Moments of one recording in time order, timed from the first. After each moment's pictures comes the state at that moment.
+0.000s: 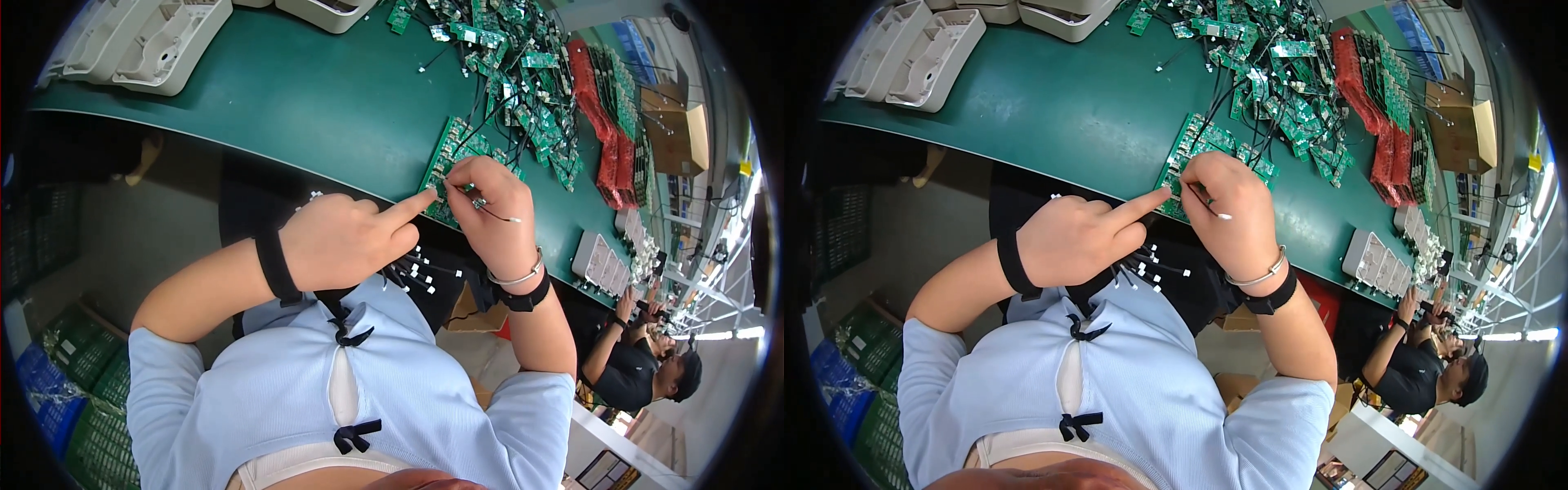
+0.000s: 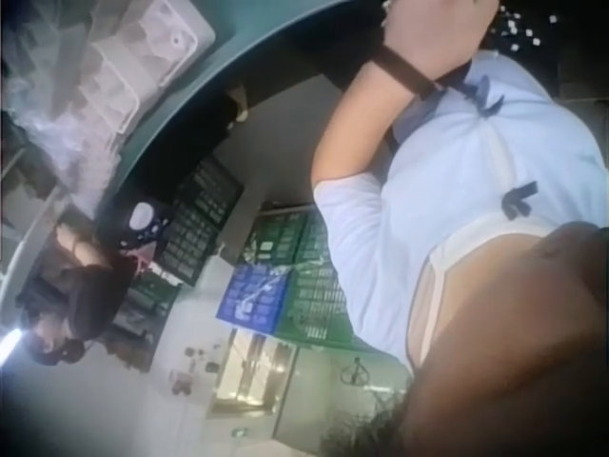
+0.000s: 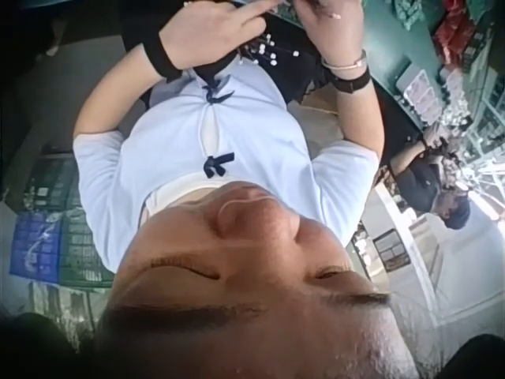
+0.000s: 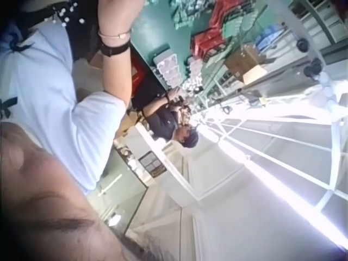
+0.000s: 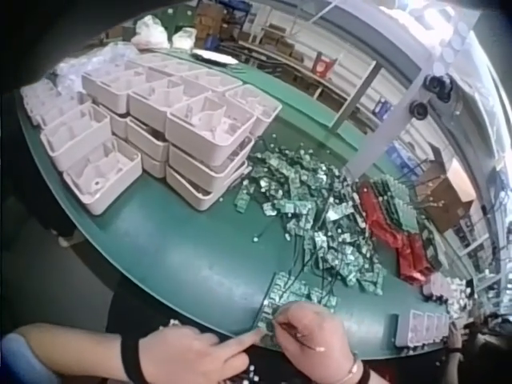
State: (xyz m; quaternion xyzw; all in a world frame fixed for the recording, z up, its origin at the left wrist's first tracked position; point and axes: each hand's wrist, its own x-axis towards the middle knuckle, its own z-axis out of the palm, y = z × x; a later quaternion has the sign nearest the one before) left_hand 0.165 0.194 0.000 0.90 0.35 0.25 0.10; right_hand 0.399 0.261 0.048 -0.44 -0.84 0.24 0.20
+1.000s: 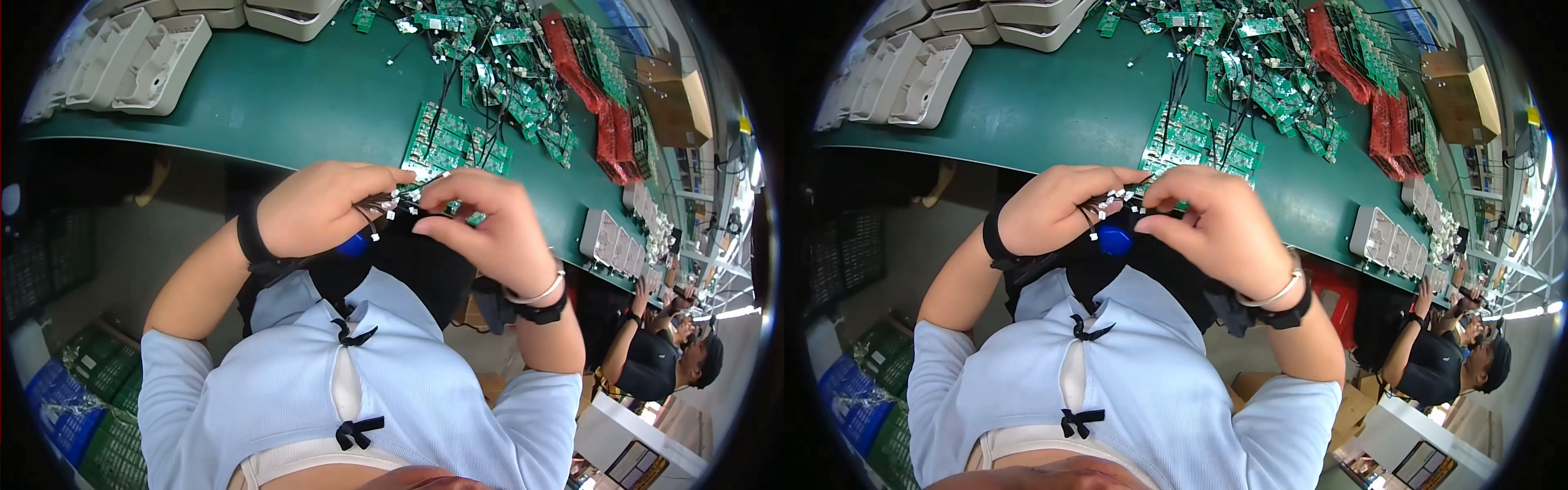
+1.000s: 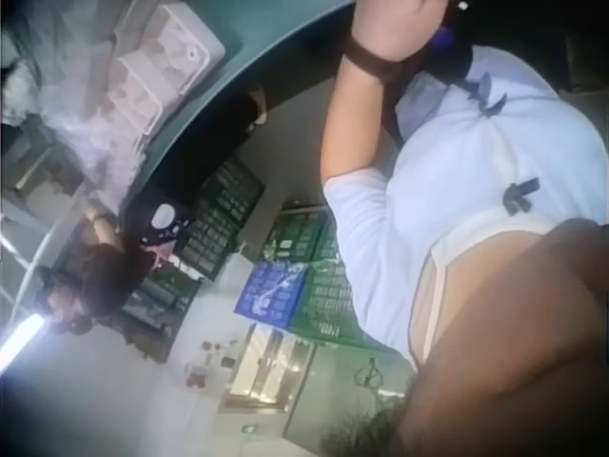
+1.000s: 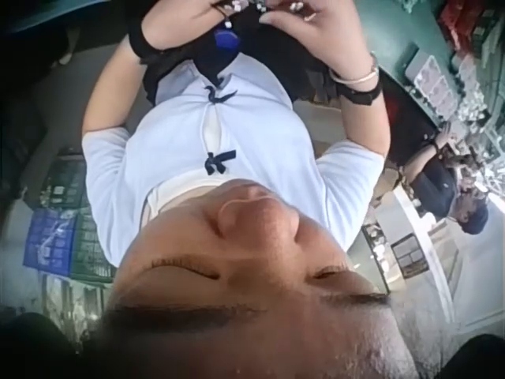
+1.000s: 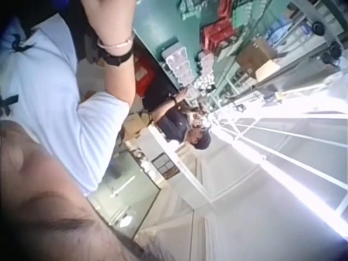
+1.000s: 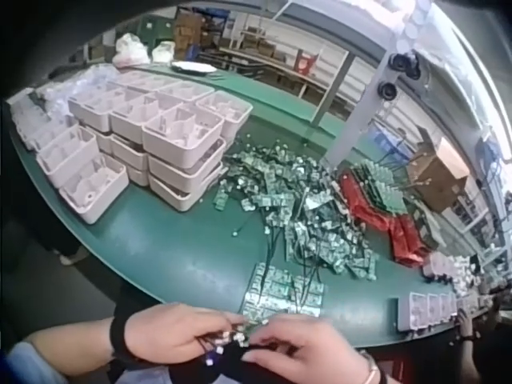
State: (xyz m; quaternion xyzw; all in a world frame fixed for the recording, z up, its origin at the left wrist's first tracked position) left_hand 0.159 0.219 0.014 0.75 0.34 0.32 0.46; right_hand 0.402 0.232 0.092 -0.42 -0.78 0.42 0.20
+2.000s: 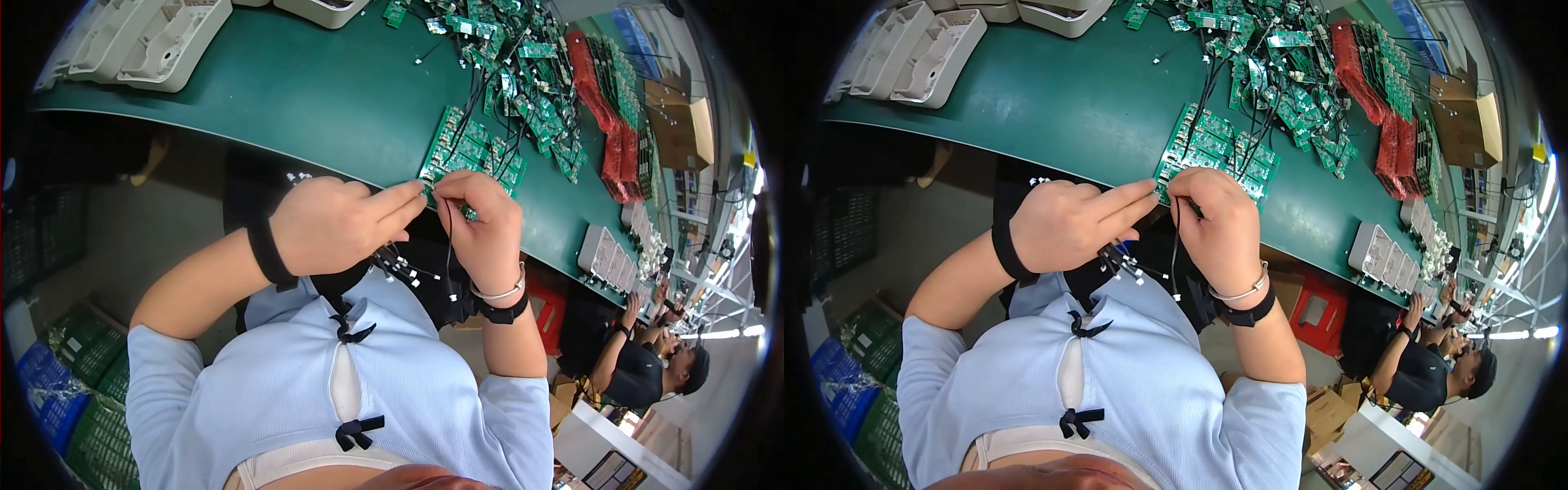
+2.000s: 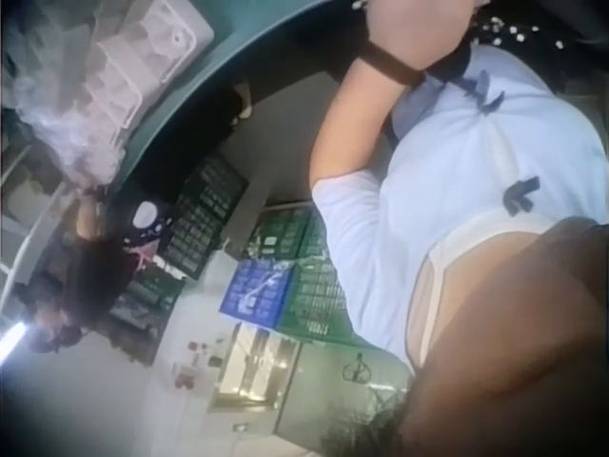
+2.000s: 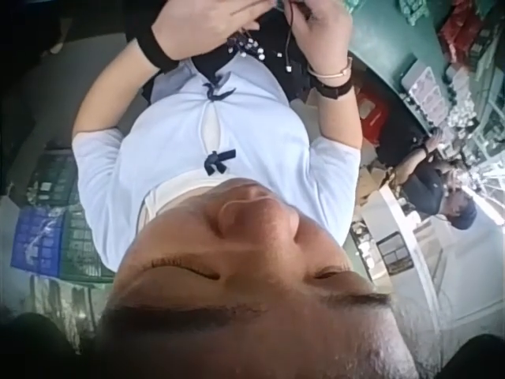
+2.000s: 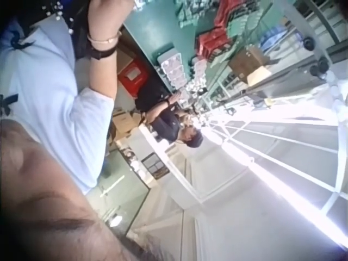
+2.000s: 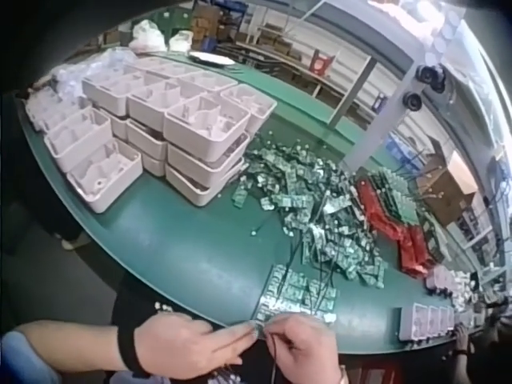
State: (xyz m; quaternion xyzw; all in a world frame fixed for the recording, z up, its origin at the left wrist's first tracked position) left_hand 0.160 0.192 0.006 0.89 0.36 0.26 0.08; right_hand 0.395 0.230 0.033 -0.43 -0.83 0.21 0.29
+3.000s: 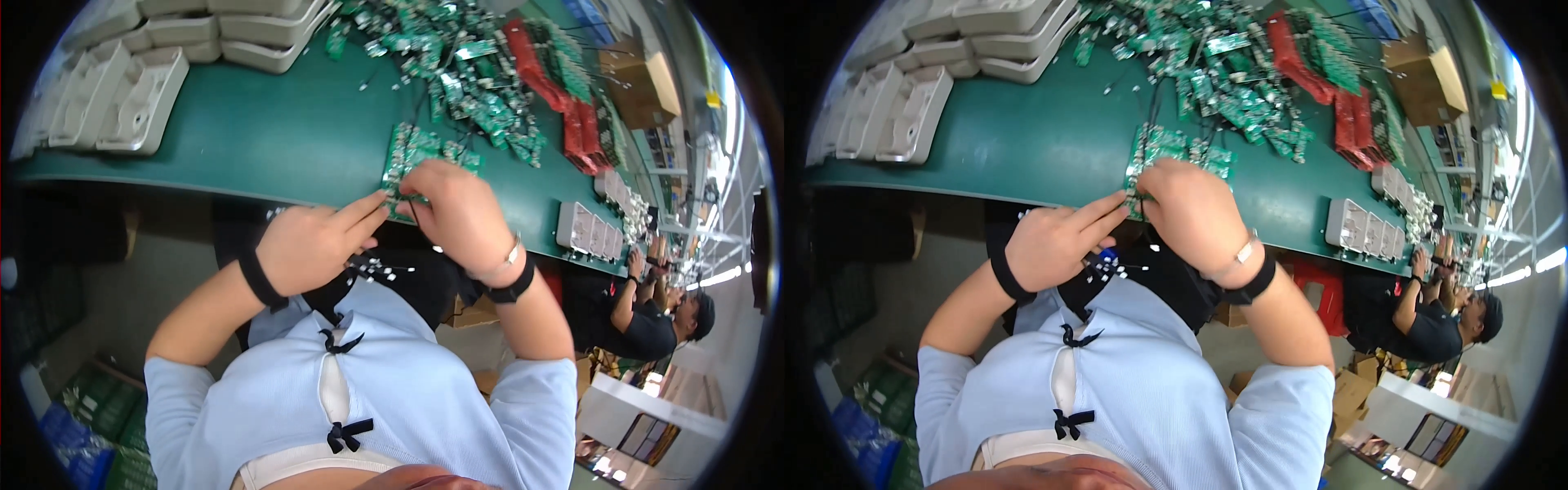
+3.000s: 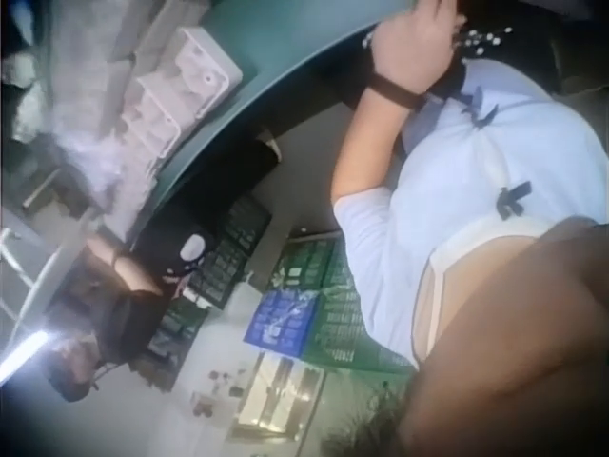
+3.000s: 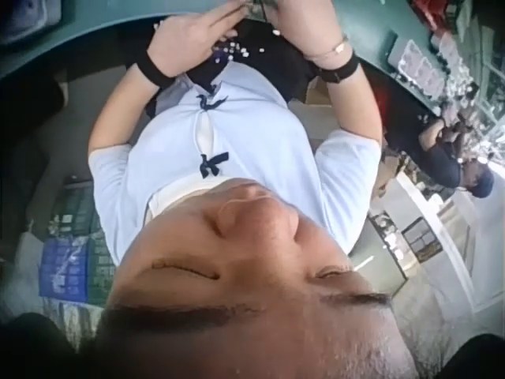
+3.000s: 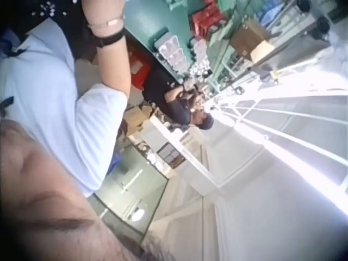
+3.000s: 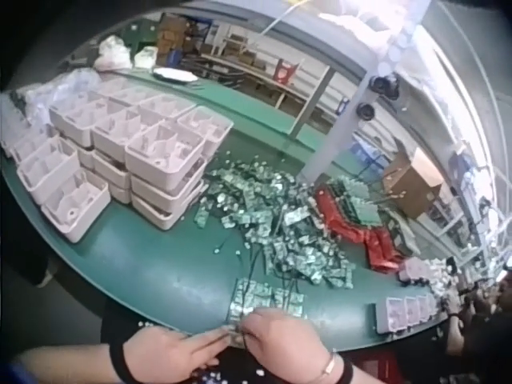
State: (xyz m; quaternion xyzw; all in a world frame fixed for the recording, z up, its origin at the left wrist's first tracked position) left_hand 0.160 0.202 -0.003 0.88 0.36 0.27 0.13; right_hand 0.391 0.255 0.071 -0.44 -0.88 0.14 0.09
